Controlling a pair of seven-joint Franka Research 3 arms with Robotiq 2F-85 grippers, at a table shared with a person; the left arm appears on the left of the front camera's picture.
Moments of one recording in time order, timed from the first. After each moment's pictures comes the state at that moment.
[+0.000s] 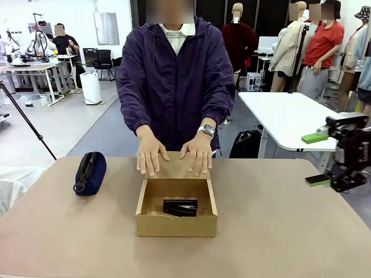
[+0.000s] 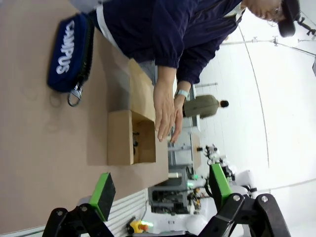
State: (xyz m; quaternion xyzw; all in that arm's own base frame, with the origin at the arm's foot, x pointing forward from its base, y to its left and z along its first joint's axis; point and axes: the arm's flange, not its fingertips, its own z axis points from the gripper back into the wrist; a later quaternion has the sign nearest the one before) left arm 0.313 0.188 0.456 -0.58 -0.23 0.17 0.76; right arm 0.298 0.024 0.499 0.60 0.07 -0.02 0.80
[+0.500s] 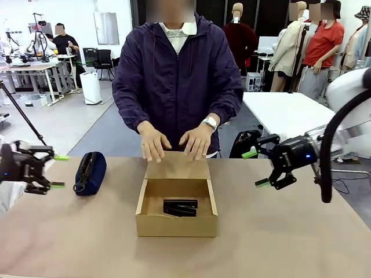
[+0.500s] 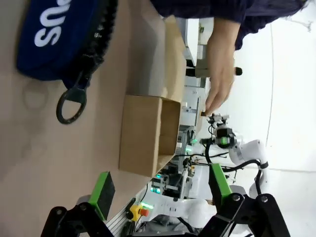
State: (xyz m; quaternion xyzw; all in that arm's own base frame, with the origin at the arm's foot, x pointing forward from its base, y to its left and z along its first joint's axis) left arm 0.449 0.084 0.332 -0.59 -0.08 0.15 0.79; right arm 0.448 0.070 0.395 0.50 0.04 -0.15 0.85
